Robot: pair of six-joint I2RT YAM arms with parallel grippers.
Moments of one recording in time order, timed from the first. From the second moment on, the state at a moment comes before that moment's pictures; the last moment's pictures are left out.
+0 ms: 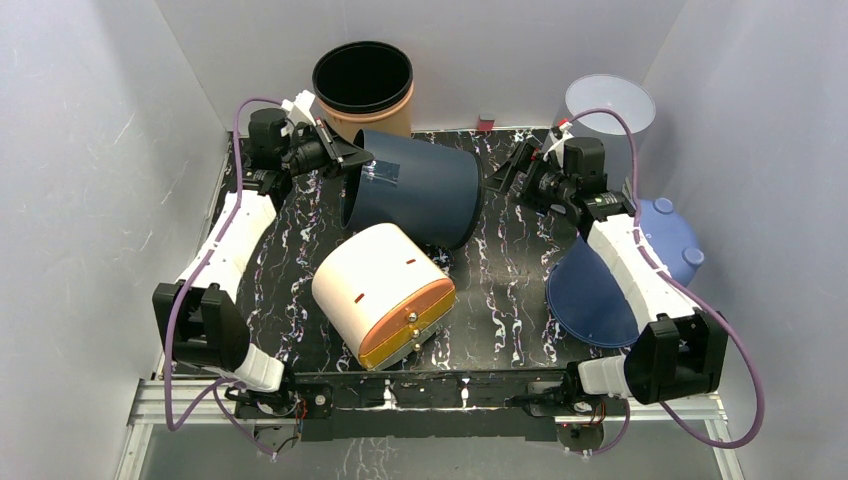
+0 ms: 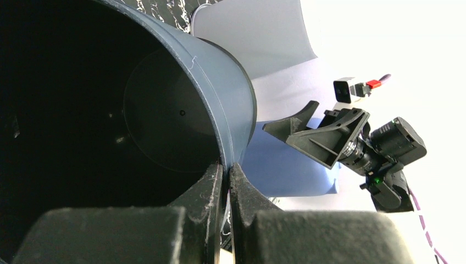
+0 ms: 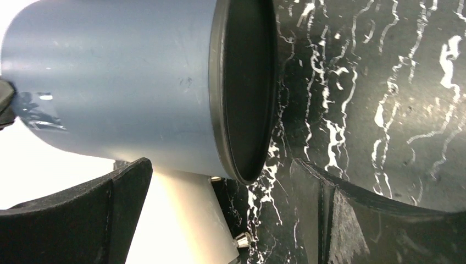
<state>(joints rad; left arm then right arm) -0.15 1.51 1.36 -0.22 0.70 -0.81 0.16 1.32 1.17 -0.38 -0.42 0.61</state>
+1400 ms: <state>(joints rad) -0.11 1.62 1.37 -0.35 0.72 -0.67 0.26 1.42 1.20 -0.12 -0.45 0.64</state>
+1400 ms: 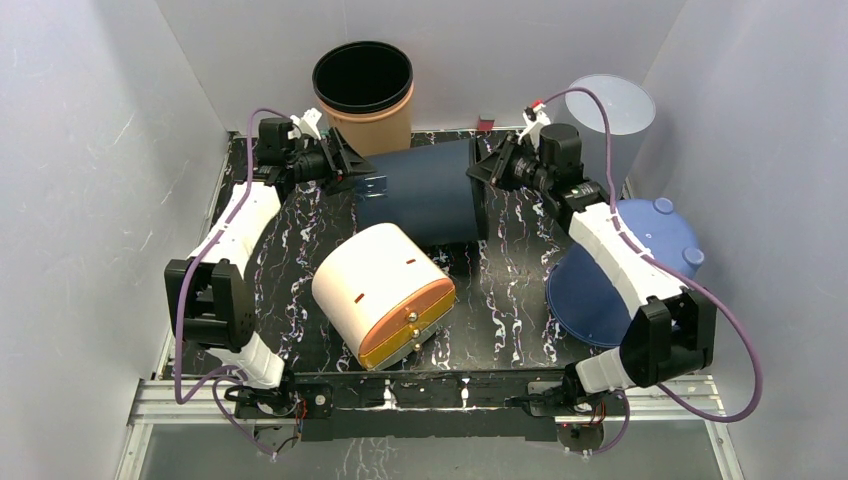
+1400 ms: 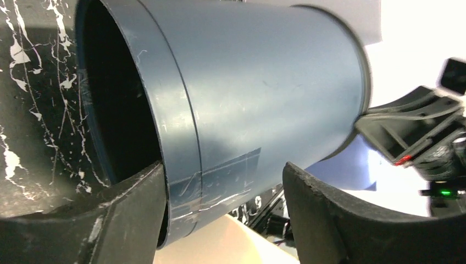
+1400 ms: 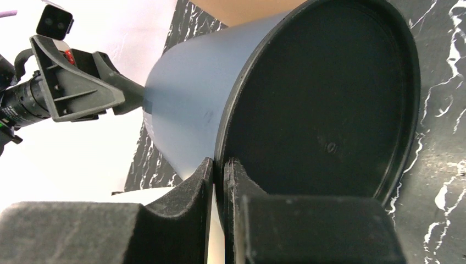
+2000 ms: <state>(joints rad) -0.14 1.62 1.40 -0.42 0.70 -0.64 0.46 1.54 1.77 -0.63 0.11 0.11</state>
